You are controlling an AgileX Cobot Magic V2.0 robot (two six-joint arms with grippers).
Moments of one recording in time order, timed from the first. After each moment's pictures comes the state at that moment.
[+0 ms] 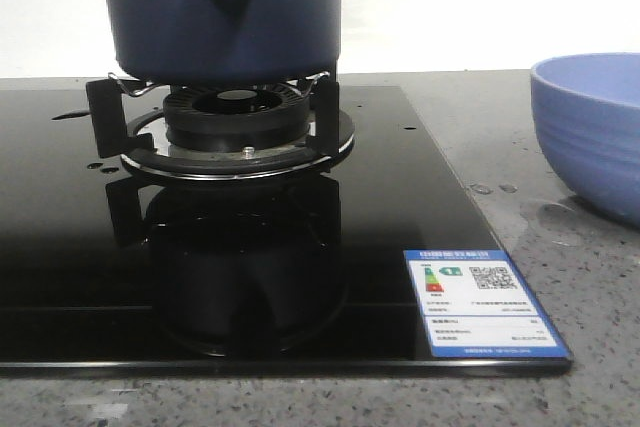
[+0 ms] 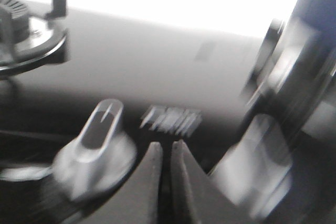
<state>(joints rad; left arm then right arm) -0.03 0.00 0.00 -0.42 0.18 0.06 -0.12 -0.01 0.01 -0.40 -0.03 0.25</state>
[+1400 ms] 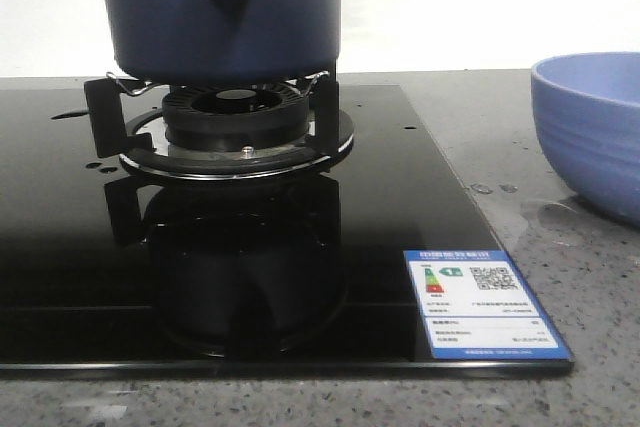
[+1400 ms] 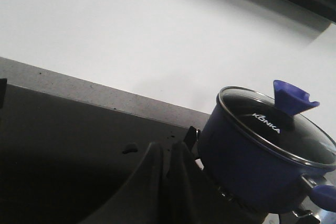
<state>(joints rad) -0.07 0.31 -0.48 -0.44 0.32 0.11 -0.11 0.28 -0.49 0.14 0.47 0.18</state>
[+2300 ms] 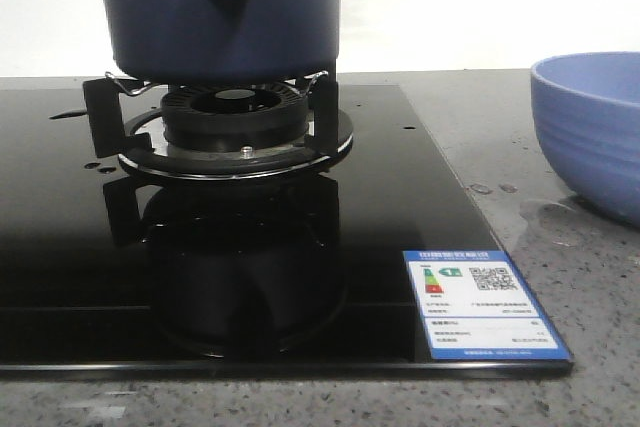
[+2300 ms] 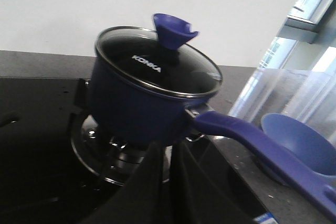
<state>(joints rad) -0.41 0.44 -0.57 -0.53 0.41 0.22 -0.02 0.46 -0.70 0.15 0.80 0.16</state>
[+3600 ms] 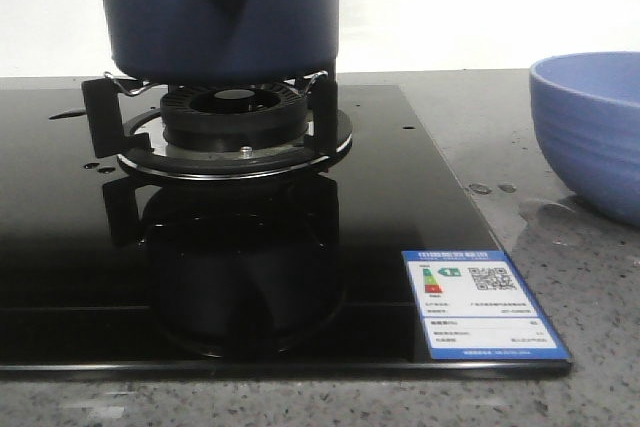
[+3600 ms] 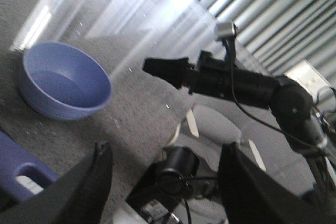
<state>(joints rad) -0.76 0.78 -0.91 -1.01 0.70 0.33 -0.01 0.46 -0.70 0.17 0.81 0.15</state>
